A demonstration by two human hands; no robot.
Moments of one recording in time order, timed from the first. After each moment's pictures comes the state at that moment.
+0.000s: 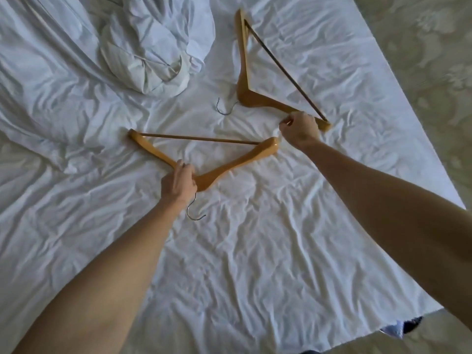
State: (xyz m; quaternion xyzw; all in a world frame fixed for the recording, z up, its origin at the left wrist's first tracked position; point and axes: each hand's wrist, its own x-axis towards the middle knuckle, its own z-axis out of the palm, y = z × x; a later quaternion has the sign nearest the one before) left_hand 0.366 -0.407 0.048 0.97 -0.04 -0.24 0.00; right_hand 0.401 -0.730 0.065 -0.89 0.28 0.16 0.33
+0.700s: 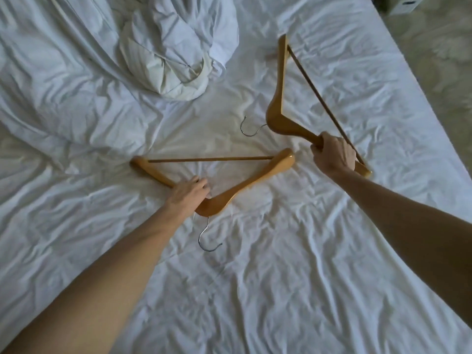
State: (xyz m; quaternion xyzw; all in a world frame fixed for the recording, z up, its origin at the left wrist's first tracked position) left_hand 0.376 -0.376 0.016 0.88 -0.35 -0.26 -0.18; right_hand 0.380 -0.750 -0.005 -0.96 0.21 0.07 0.15
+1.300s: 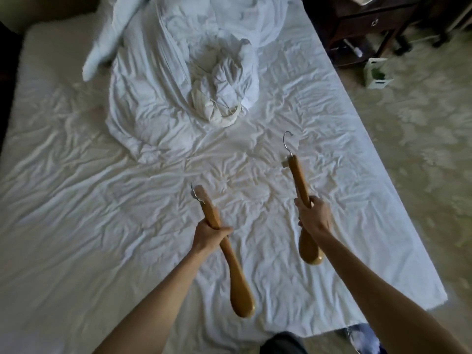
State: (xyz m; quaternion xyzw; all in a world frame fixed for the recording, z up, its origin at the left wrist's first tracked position) left_hand 0.148 -0.372 0.216 0.77 0.29 -0.26 0.51; right_hand 0.165 -0.656 0.228 -0.83 0.33 0.10 0.44
